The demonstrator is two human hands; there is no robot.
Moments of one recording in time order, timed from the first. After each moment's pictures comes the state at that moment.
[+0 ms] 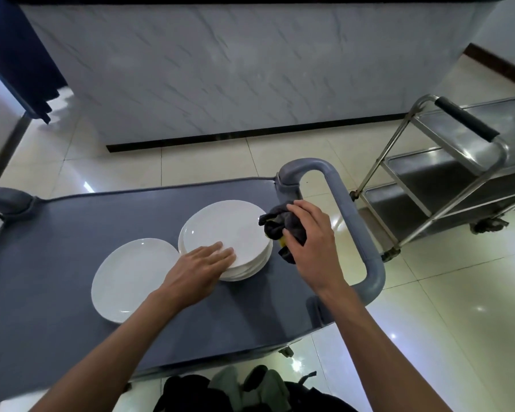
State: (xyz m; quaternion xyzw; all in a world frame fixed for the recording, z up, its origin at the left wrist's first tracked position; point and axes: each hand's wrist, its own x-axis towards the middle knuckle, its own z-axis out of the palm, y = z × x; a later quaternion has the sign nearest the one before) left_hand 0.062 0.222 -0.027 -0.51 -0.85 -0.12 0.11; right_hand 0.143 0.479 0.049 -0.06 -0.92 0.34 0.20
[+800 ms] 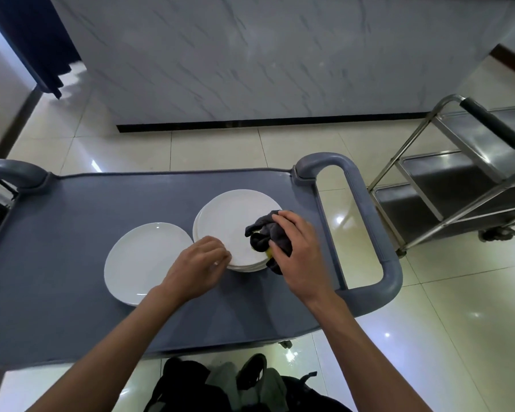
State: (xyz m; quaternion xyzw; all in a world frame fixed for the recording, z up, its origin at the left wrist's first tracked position) left_hand 0.072 0.202 -0.036 -0.39 -0.86 -0.31 0.11; right_hand 0.143 0.429 0.031 -0.02 -0.92 0.36 0.15
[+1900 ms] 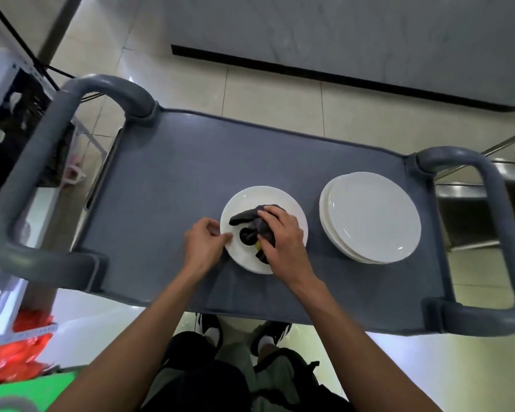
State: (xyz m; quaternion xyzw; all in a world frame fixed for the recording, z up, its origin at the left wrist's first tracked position) left_hand 0.047 -0.015 -0.113 0.24 -0.81 -0.51 -0.15; right_hand 0.070 0.168 -0.050 0.04 -0.94 0.33 -0.01
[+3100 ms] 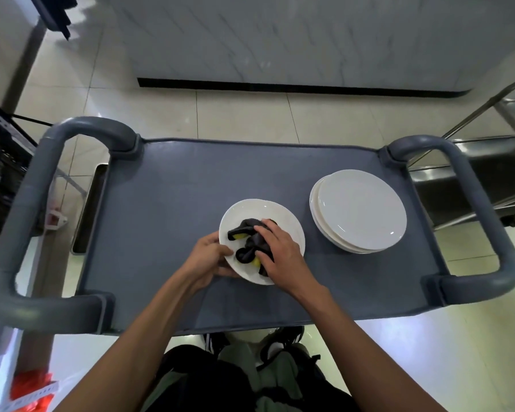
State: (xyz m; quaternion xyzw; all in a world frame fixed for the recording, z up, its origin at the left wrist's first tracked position) left_hand 0.031 -0.028 -0.074 0.17 -0.57 -0.71 -0.36; right_hand 0.080 0.160 -0.063 0.02 -0.95 0.28 -0.08
